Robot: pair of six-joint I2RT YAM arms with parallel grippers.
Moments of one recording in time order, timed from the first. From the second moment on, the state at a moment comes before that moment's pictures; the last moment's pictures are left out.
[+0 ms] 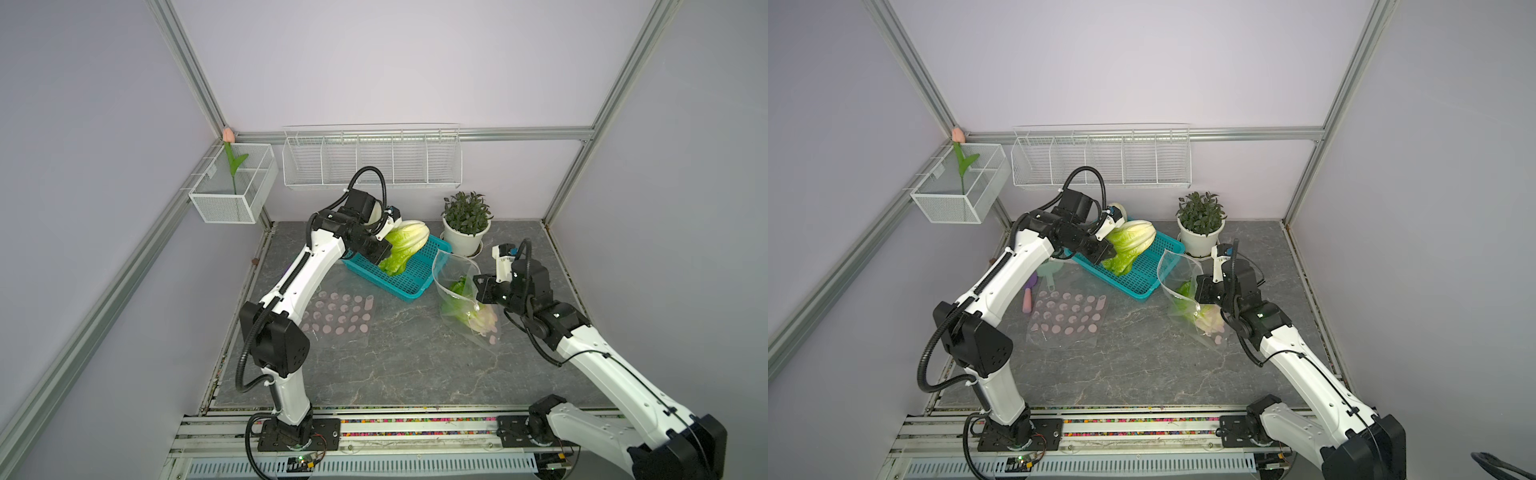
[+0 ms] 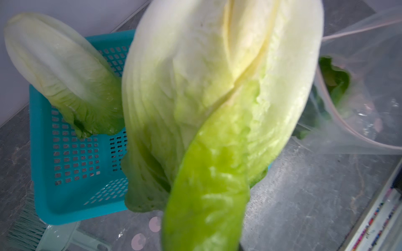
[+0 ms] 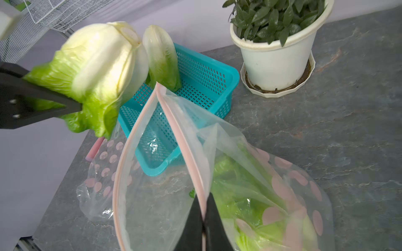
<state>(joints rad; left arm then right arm) -0.51 1.80 1.93 -1.10 0.29 0.30 0.43 1.04 0.90 -0.37 -0.05 0.42</state>
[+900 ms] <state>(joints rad) -0.76 1.87 2.07 -1.42 0.33 0.31 0.62 1.15 1.16 -0.52 -0.05 0.11</state>
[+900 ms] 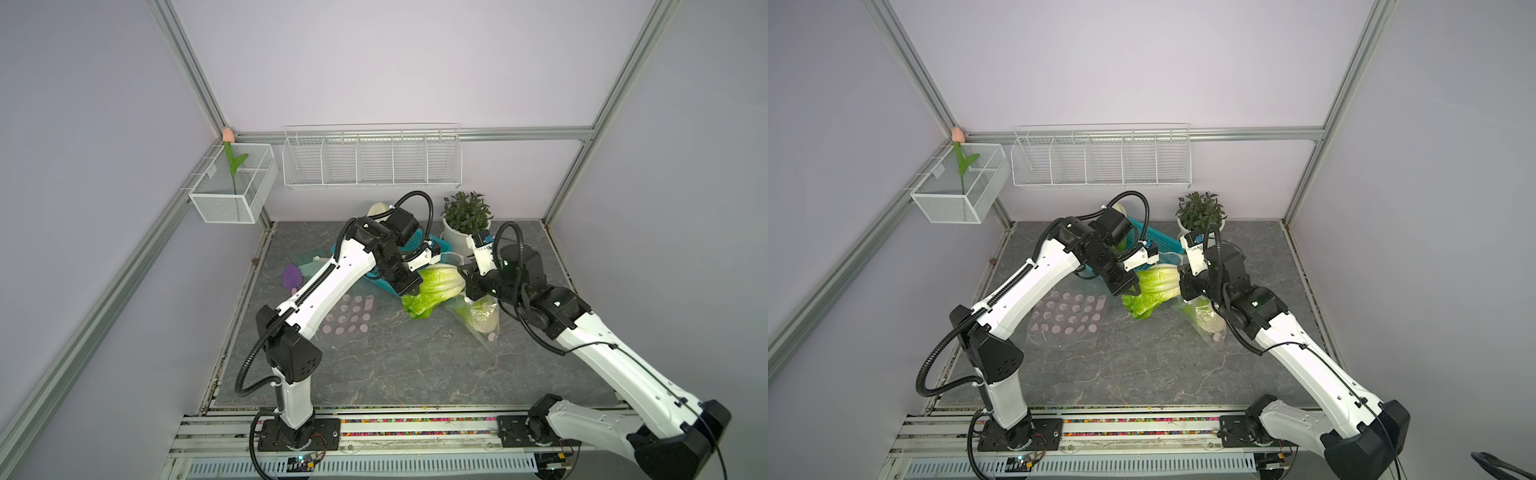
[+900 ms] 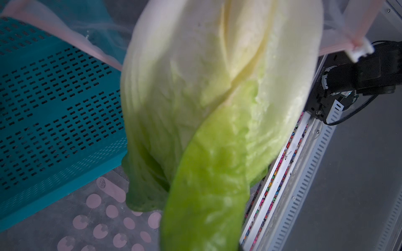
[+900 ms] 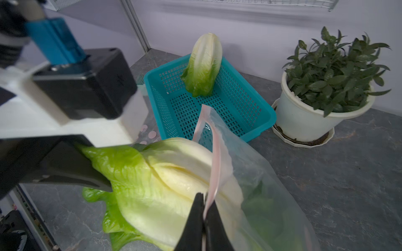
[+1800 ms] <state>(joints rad) -0.84 1.88 2.20 -1.43 -0.07 0.51 0.59 1.22 1.20 -0.50 -0.49 0.23</state>
